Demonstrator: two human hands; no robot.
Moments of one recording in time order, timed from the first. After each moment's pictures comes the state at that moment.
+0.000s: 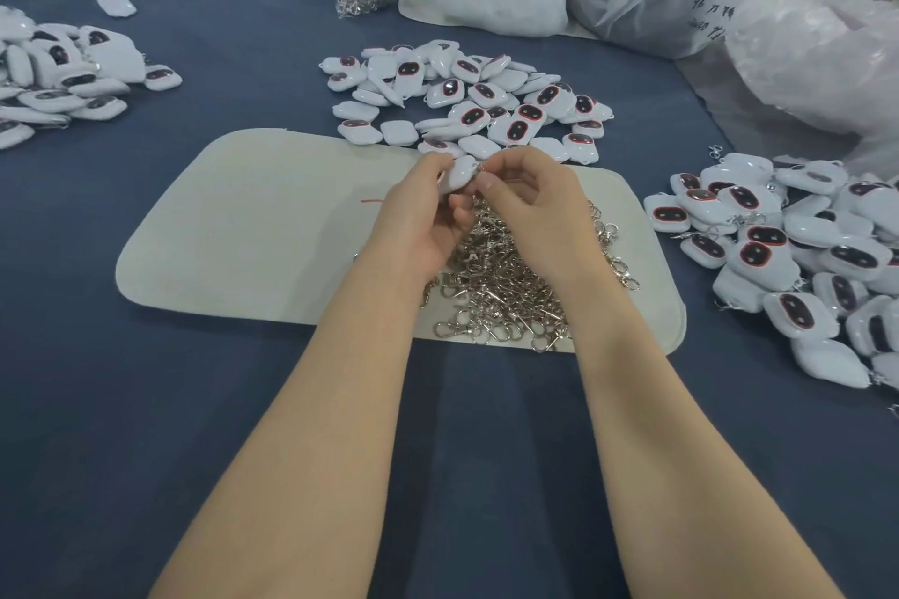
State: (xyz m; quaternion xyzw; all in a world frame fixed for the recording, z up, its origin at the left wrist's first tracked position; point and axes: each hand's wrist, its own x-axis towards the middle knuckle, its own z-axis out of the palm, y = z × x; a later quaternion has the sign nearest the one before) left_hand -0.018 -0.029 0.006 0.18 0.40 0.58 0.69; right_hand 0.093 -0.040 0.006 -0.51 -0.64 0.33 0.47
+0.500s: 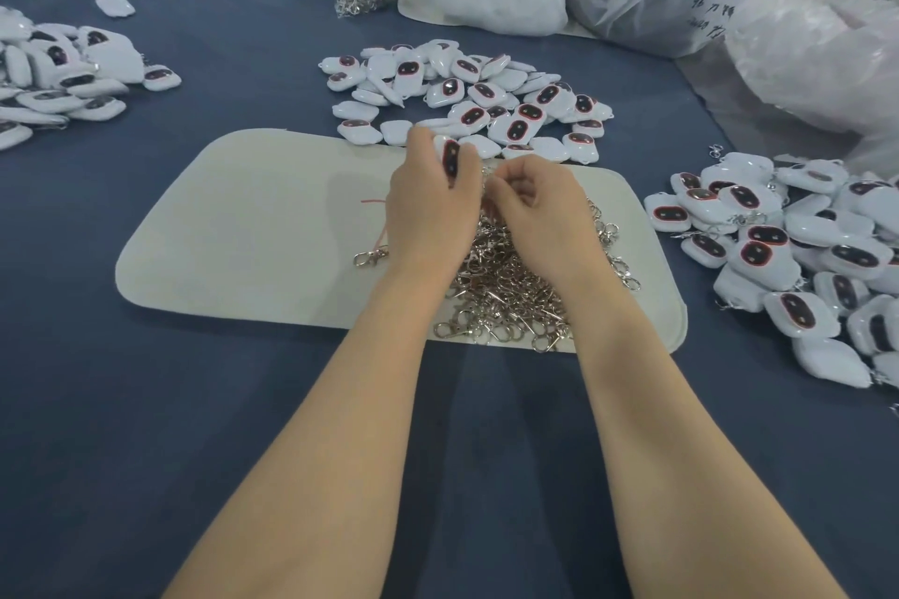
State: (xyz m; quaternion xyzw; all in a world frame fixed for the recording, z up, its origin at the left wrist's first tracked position) left_hand -0.010 -0.038 0.002 0.54 0.61 0.55 0.21; right_hand 0.095 -0.036 0.003 -0.56 -0.66 0.27 0.41
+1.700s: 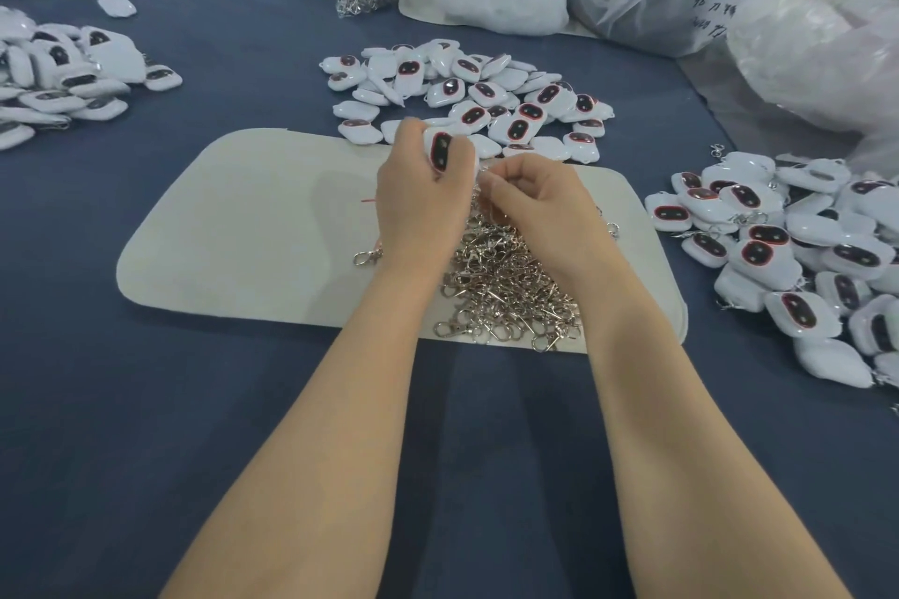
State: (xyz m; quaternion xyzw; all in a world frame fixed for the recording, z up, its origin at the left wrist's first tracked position) left_hand -0.015 -0.039 0.005 0.50 0.56 0.62 0.24; right_hand 0.100 -0.040 0.009 -0.49 -0.63 0.42 0.44
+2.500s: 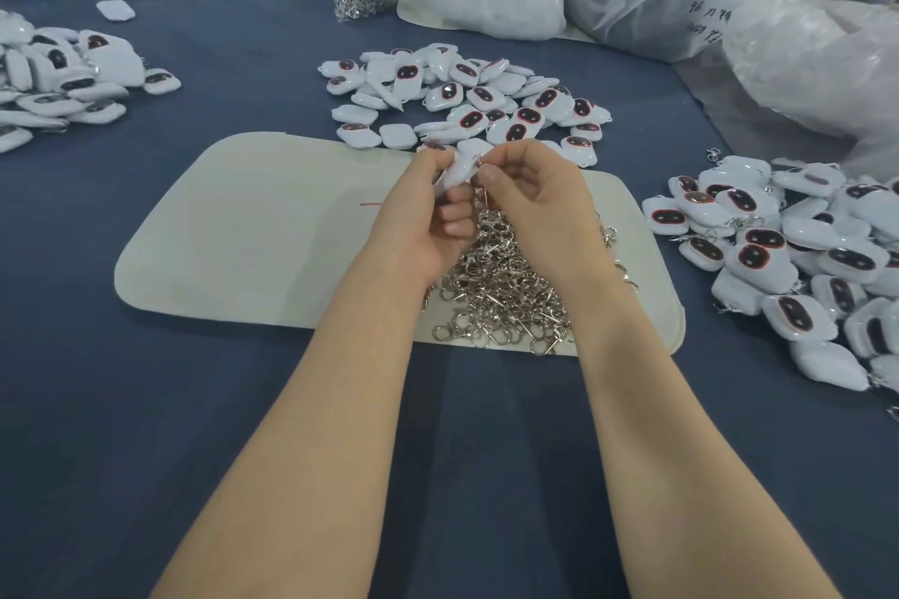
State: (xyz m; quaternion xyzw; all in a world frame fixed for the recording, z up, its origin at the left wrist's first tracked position) left_hand -0.020 -0.033 0.011 0.16 0.36 0.54 0.74; right_hand 0.093 -0.044 0.014 -0.47 -0.65 0.33 0.50
